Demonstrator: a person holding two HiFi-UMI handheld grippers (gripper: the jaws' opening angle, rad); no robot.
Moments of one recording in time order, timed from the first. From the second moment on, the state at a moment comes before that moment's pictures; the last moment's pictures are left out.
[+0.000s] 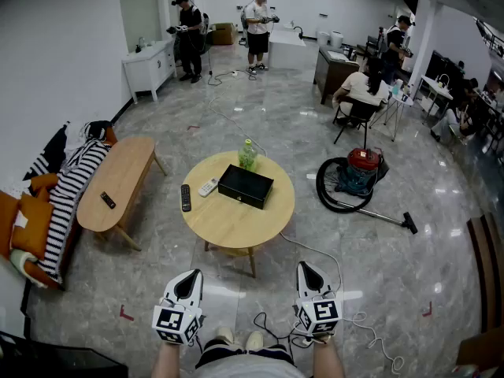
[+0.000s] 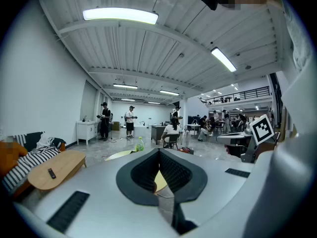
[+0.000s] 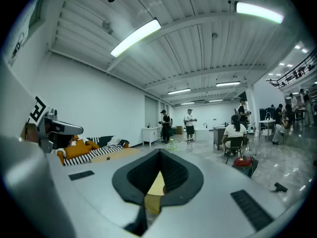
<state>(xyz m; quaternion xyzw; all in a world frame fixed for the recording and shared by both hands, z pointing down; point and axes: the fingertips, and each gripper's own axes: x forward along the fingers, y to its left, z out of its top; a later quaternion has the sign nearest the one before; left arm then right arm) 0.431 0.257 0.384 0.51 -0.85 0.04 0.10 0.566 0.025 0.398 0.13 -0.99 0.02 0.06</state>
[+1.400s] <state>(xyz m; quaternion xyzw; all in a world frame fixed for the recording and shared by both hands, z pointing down) 0.310 0.159 0.405 0.53 -0.84 0.03 0.11 0.423 -0.034 0.408 0.11 -0.99 0.01 0.07</state>
